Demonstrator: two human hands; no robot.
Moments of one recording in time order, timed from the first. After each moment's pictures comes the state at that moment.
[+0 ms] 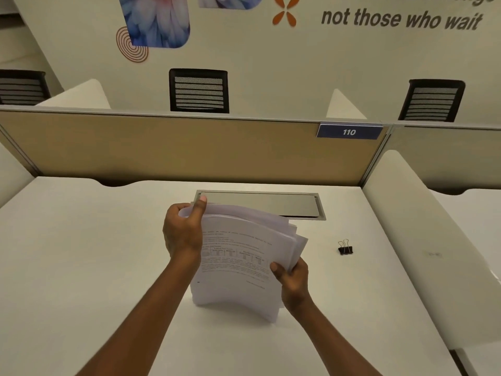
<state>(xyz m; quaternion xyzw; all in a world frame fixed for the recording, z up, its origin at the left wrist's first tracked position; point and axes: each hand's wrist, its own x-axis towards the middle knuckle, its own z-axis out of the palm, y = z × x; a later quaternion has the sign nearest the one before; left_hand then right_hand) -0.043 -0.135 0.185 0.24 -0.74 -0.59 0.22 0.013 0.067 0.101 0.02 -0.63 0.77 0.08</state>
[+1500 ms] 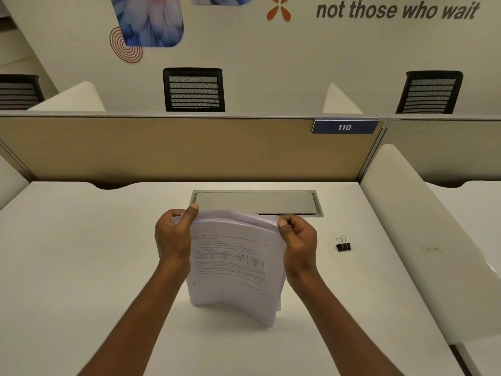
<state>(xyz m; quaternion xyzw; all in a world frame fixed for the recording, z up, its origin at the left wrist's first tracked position) -0.035 -0.134 0.192 0.21 -0.72 -0.63 0.19 -0.008 0.065 0.187 -0.05 -0.72 0.67 0.16</state>
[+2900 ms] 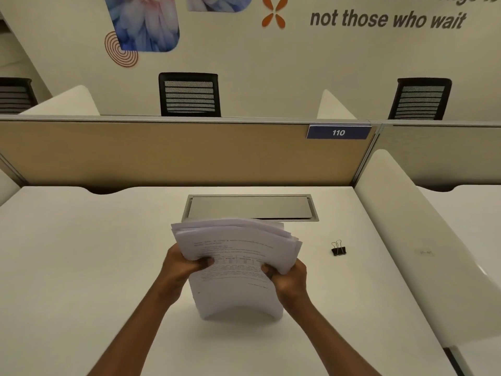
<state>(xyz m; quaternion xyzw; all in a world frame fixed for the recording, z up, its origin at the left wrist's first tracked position) -0.021 -0.161 0.128 -0.03 -0.69 -0.73 -0.02 0.002 0.082 0.097 -0.06 -0.72 0.69 0.08</state>
